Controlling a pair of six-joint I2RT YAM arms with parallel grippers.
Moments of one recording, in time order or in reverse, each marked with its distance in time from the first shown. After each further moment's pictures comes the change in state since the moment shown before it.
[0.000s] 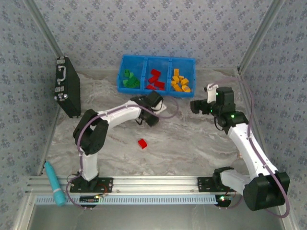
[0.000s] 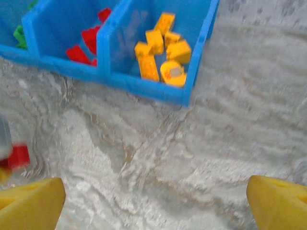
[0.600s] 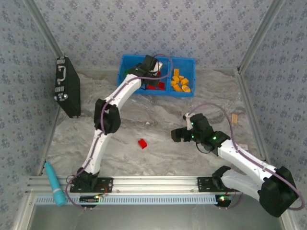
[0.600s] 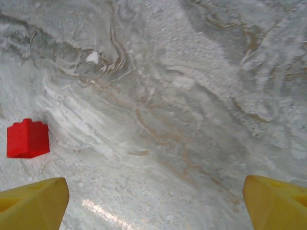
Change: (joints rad) left arm 0.209 0.568 0.987 -0.112 -0.017 -0.122; right arm 0.460 -0.080 -0.330 0.099 0.068 0.334
